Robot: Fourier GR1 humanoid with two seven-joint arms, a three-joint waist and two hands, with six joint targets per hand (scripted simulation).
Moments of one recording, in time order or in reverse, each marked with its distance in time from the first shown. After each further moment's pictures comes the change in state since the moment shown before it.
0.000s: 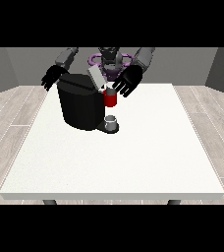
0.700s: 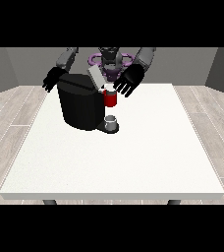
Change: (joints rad) left arm -0.010 0.004 -0.023 -0.007 -0.040 -0.017 -0.022; right arm -0.002 0.008 -0.007 0.027 0.002 -0.011 -0.027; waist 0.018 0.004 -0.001
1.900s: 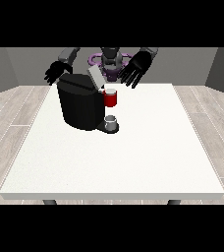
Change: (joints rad) left arm 0.081 -0.049 -0.018 -0.014 -0.034 -0.064 0.007; right arm 0.078 0.009 0.007 0.006 -0.012 -0.015 0.003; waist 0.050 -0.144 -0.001
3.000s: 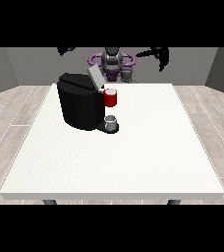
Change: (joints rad) left arm 0.419 -0.308 0.277 -0.055 0.431 -0.025 -0.098; right arm 0.065 -0.127 0.002 -0.113 -0.039 0.146 0.107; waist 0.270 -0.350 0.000
